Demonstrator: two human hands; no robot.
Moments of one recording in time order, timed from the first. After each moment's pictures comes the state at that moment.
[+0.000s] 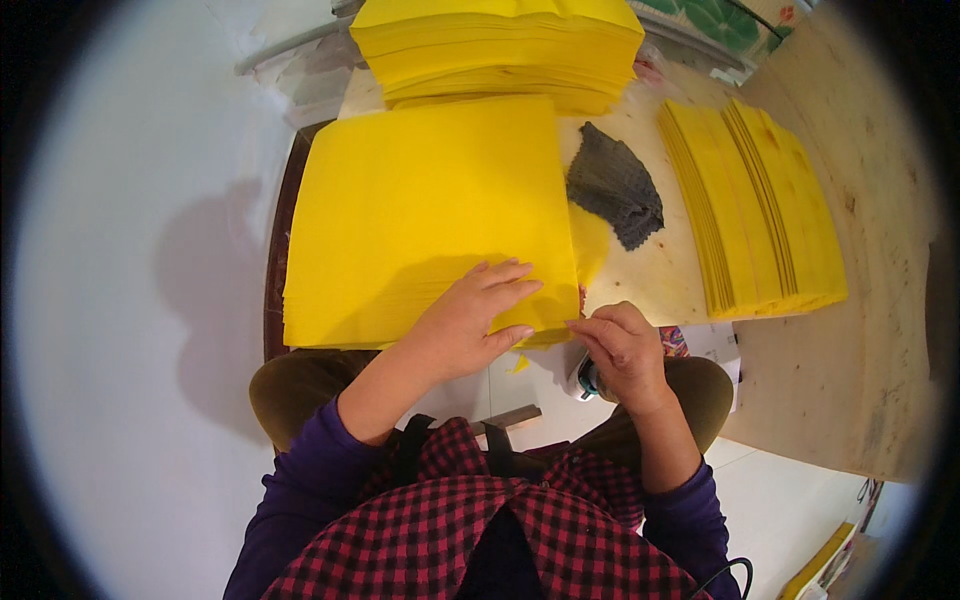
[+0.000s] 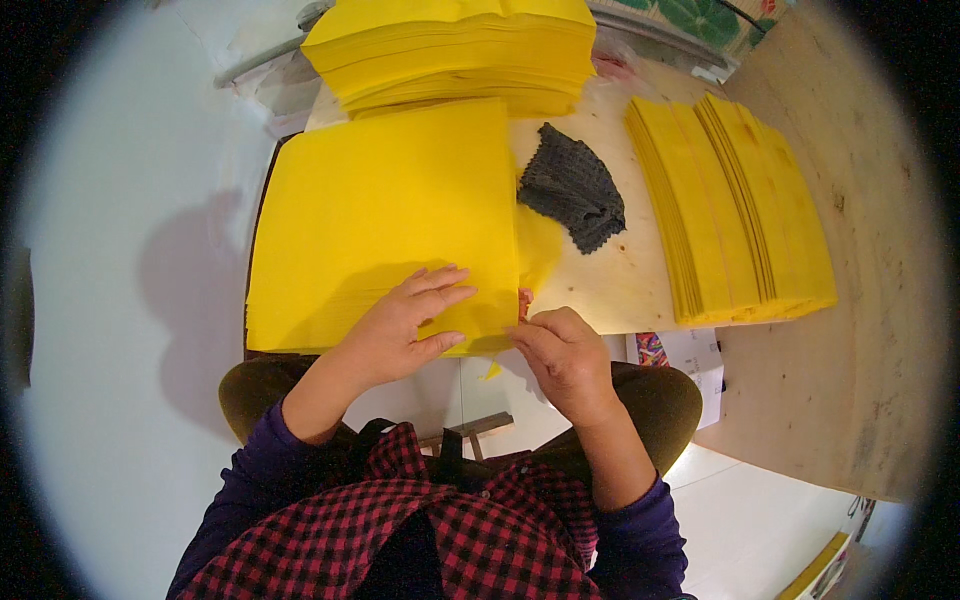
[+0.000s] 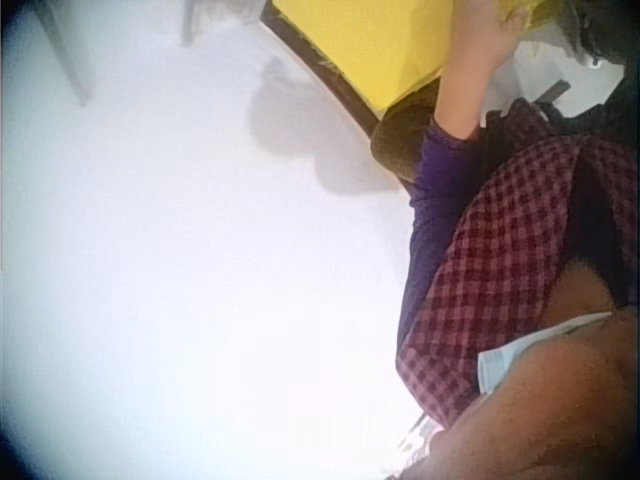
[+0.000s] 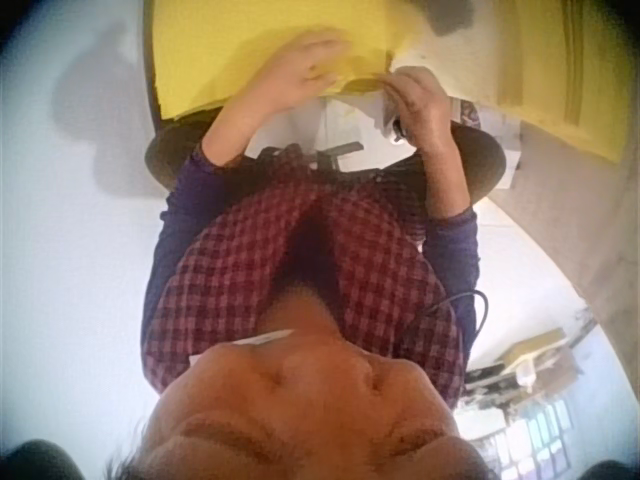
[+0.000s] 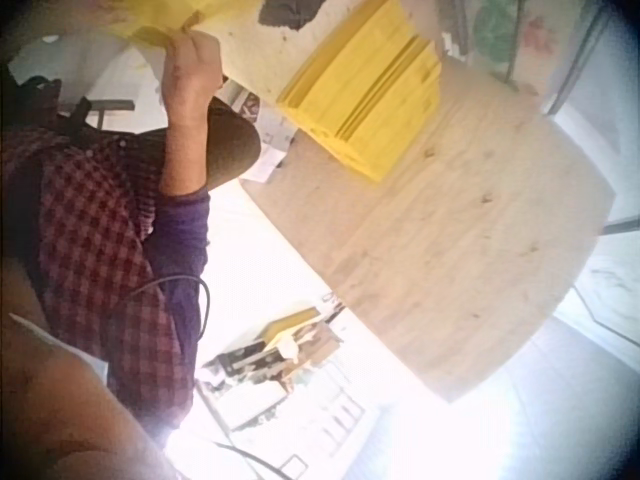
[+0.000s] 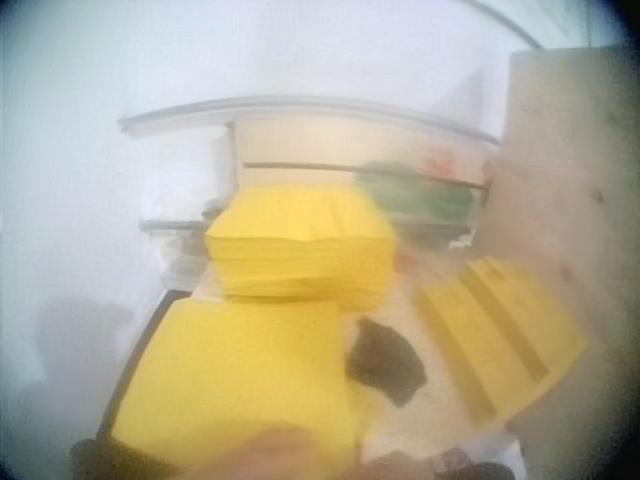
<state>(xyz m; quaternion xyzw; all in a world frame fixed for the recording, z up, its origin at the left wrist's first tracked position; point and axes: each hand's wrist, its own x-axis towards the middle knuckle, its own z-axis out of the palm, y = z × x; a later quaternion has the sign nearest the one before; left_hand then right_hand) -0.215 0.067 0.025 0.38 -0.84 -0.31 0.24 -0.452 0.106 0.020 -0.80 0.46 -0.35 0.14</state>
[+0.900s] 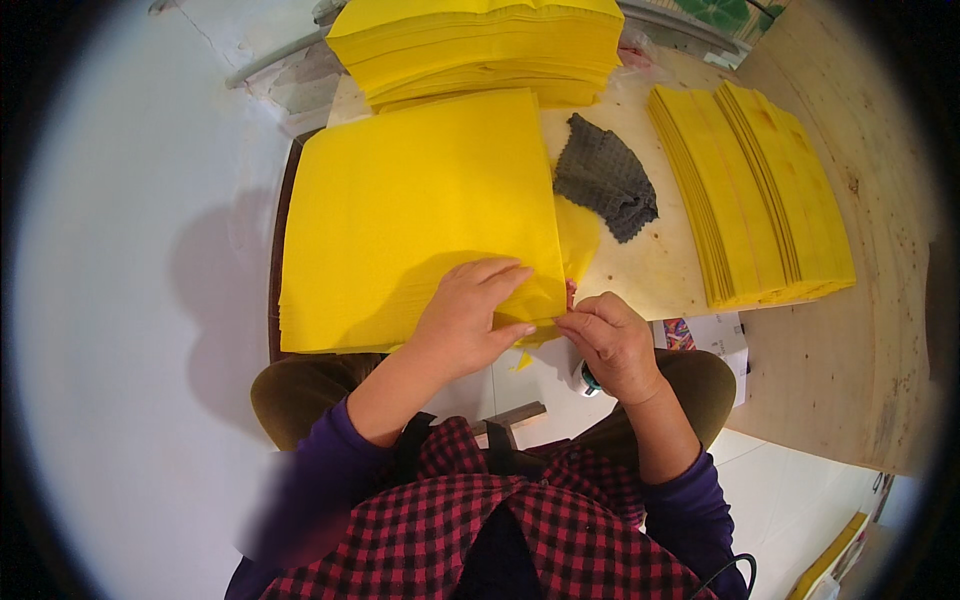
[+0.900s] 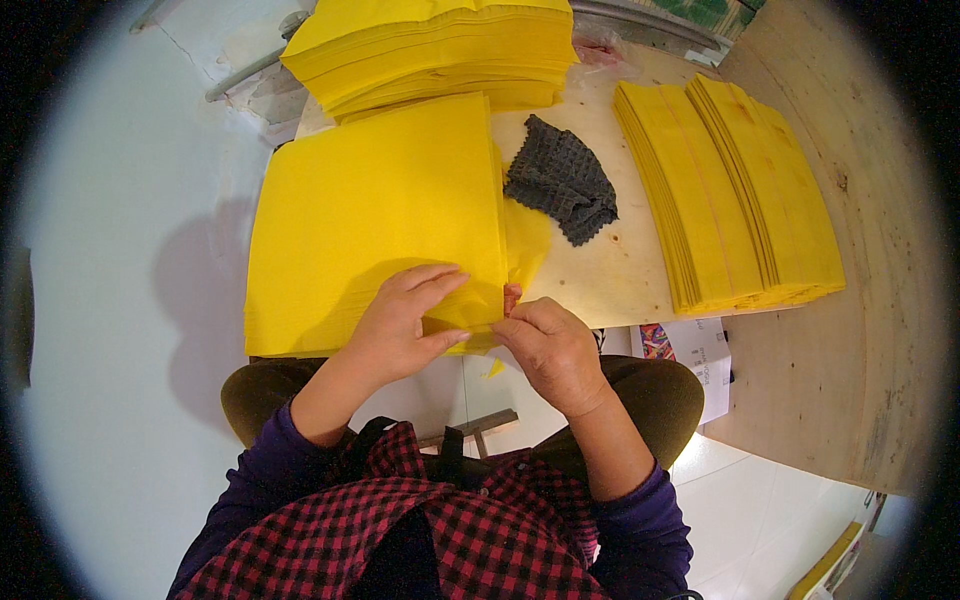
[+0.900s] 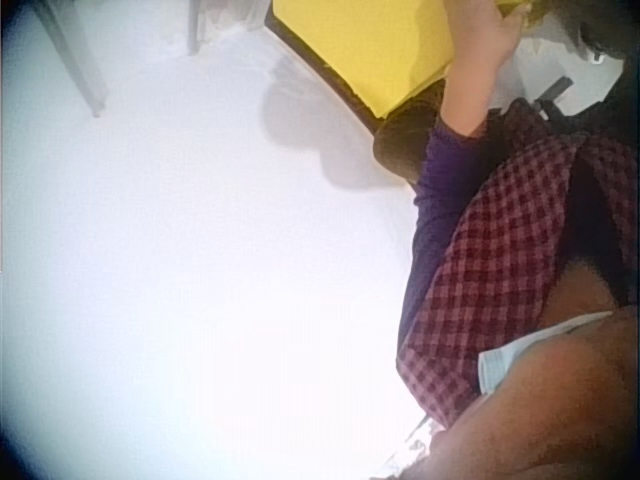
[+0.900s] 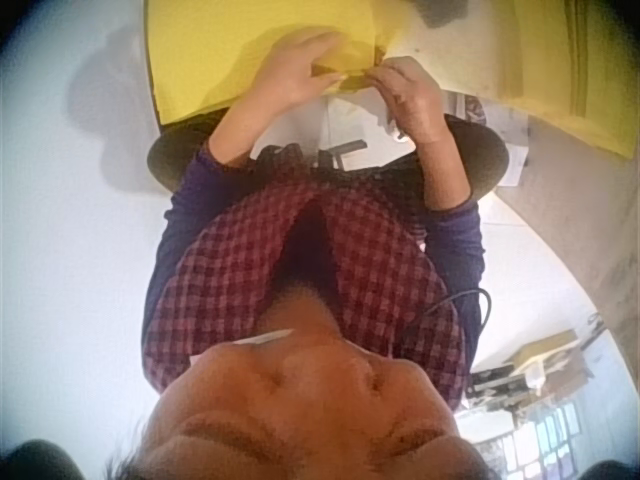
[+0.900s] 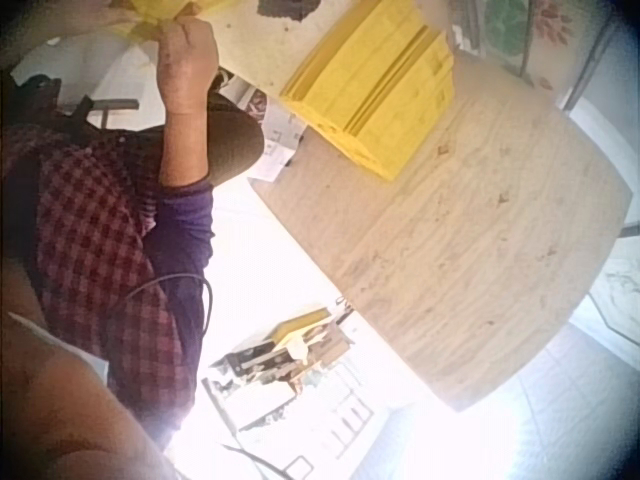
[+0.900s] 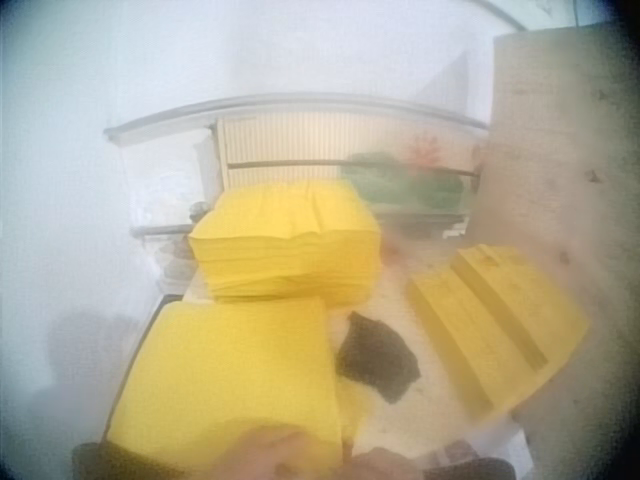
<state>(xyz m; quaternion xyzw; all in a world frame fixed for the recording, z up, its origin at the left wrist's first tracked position) -0.235 0.066 0.021 0.43 -0.82 -0.26 0.25 -0.454 0.099 0.014 -0.82 0.44 -0.36 0.10</state>
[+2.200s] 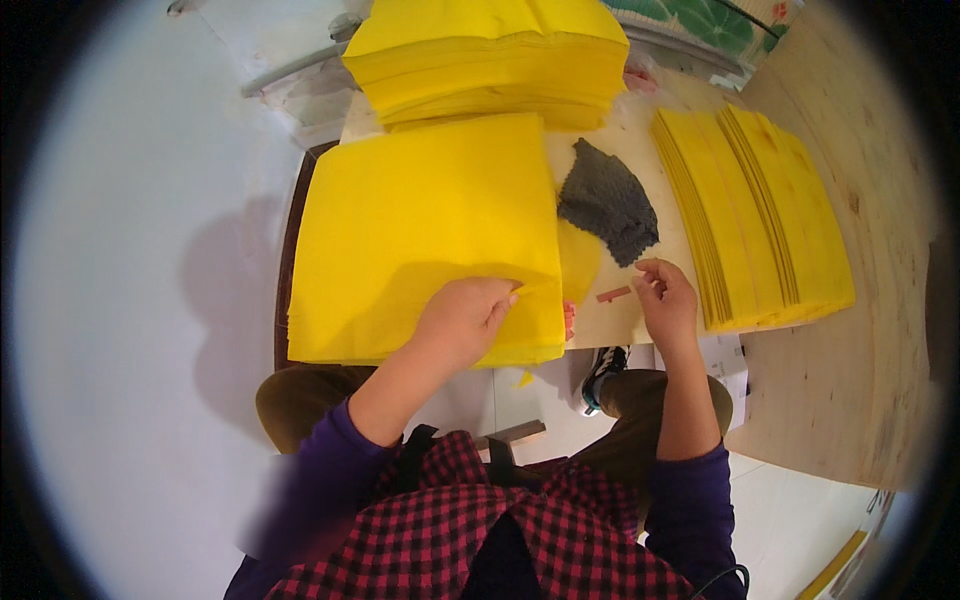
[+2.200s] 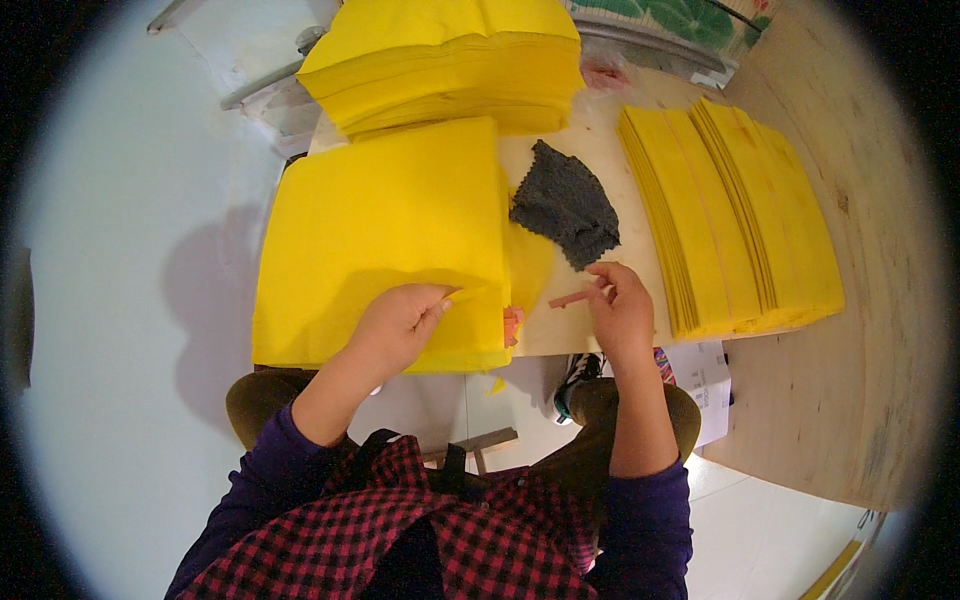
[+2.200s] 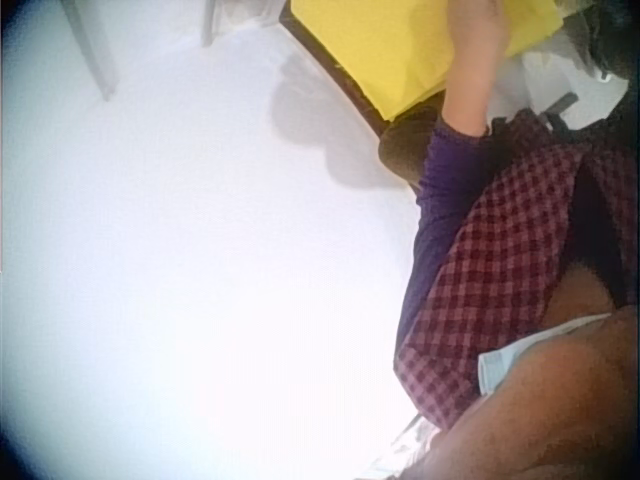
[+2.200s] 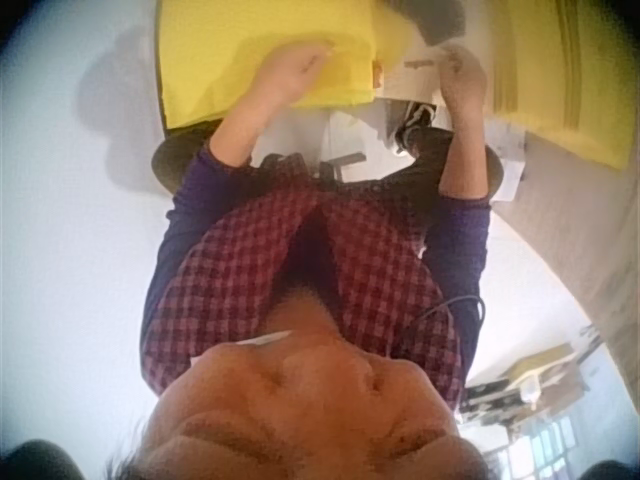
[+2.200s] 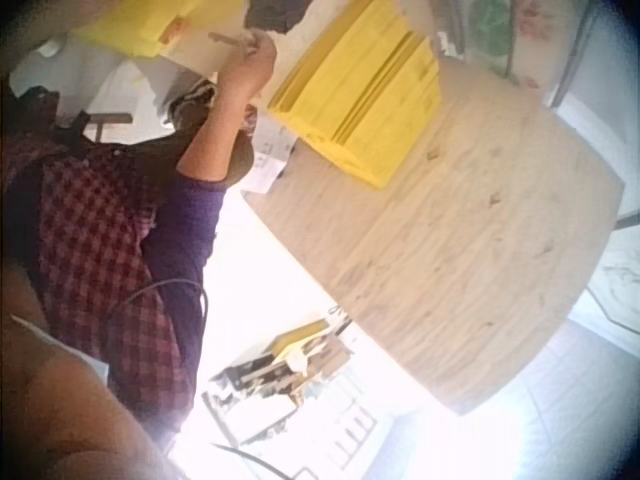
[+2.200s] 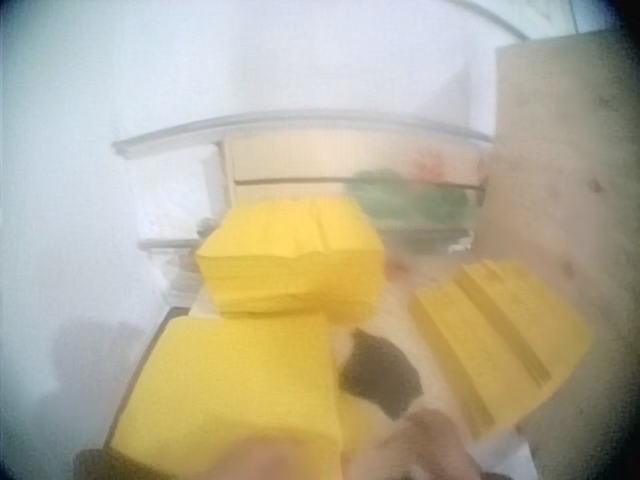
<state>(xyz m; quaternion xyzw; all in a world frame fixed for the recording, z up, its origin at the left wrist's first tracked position) -0.237 0.049 0.033 0.51 -0.79 -0.29 0.20 -0.516 0.046 -0.004 -0.61 0.66 -0.37 0.25</state>
